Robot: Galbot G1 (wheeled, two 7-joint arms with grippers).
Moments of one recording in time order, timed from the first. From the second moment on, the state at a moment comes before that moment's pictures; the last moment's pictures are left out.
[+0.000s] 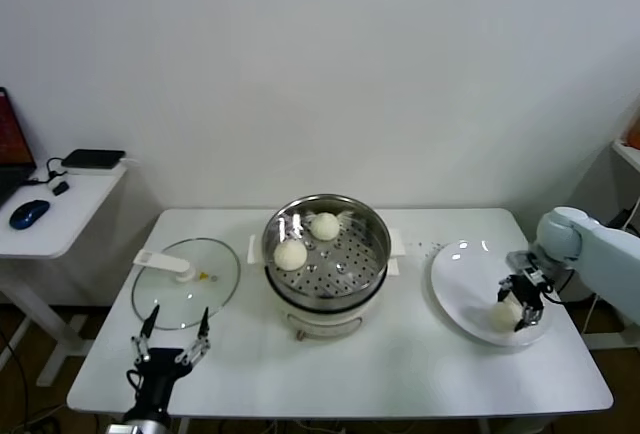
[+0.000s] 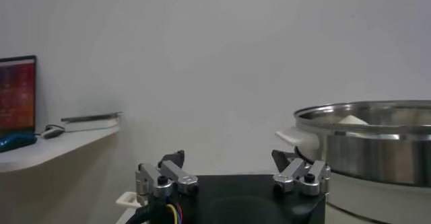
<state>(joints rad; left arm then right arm) 1.73 -1.50 -0.68 -2.05 -0.05 -0.18 0.07 0.12 0.62 -1.02 1.06 -0.04 0.09 -1.23</state>
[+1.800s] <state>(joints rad) 1.74 -1.49 -0.68 -2.07 -0.03 -0.16 0.07 0.55 1.17 -1.17 1.53 -0.29 0.45 -1.24</state>
